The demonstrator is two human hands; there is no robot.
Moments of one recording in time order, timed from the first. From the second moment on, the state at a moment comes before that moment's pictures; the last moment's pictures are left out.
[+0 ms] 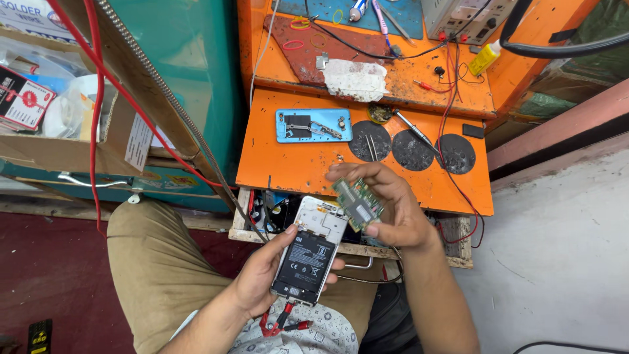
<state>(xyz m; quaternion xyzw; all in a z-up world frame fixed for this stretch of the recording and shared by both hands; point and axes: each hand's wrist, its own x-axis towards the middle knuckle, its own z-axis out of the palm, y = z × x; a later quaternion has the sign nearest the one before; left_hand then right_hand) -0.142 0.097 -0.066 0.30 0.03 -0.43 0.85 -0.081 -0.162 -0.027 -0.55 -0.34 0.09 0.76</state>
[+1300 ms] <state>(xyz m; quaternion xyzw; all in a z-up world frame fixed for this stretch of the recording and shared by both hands) -0.133 0.103 -0.060 0.34 -0.02 -0.44 0.83 -0.053 -0.164 -0.031 -0.55 -0.38 0.28 0.69</state>
